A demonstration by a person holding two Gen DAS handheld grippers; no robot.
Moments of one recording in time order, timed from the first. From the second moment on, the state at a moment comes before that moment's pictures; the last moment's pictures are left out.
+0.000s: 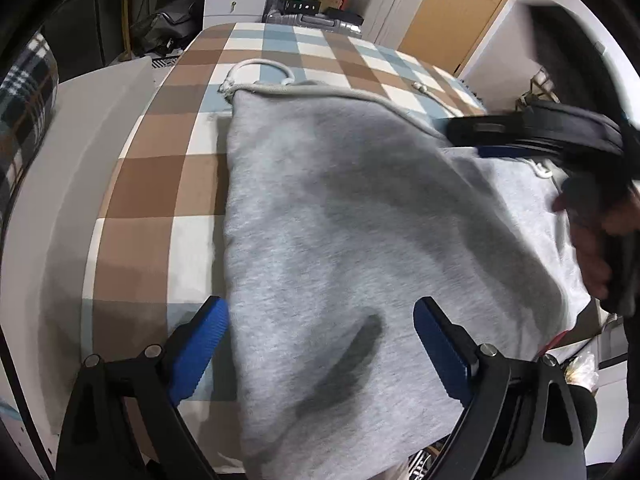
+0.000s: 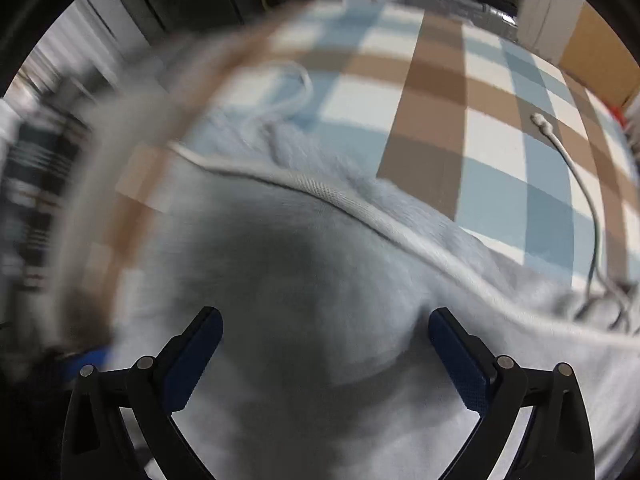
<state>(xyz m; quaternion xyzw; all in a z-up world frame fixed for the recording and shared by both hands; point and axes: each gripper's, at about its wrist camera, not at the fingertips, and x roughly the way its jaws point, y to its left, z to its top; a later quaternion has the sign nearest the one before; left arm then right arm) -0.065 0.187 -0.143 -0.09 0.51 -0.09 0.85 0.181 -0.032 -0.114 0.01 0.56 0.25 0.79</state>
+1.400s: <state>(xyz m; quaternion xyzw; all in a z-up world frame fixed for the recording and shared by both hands) -0.051 0.137 -0.145 -0.10 0.52 -0.13 0.84 0.201 -0.265 -0.065 0.06 0.42 0.04 0.90</state>
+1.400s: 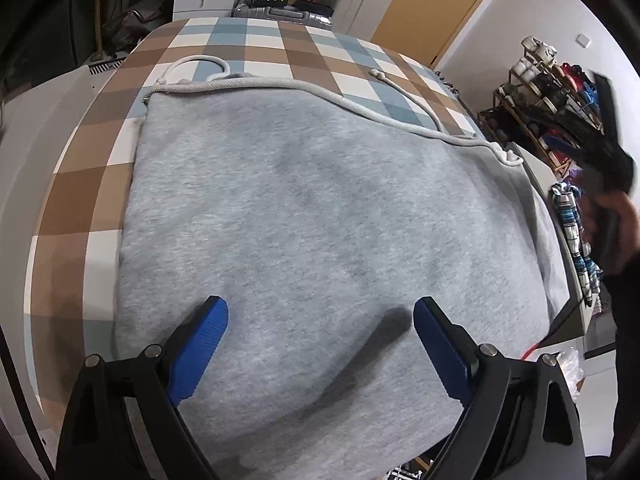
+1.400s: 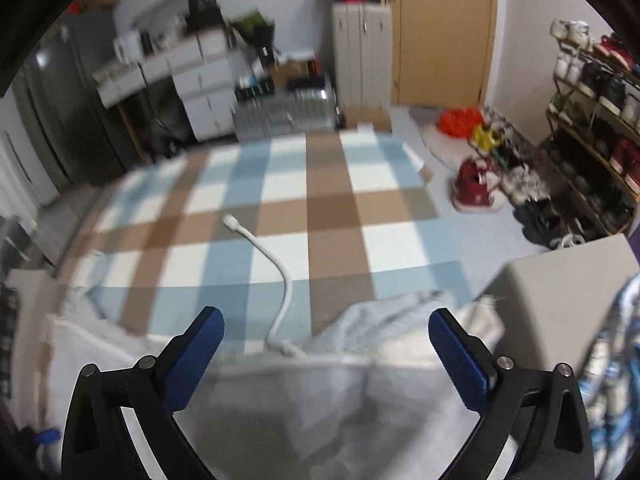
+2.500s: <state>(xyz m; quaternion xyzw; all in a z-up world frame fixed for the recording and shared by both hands) -0.064 0.097 -0.155 -0.02 0.51 -0.15 0.84 0.094 -0.123 -0.141 -0.14 0.56 0.12 0.81</state>
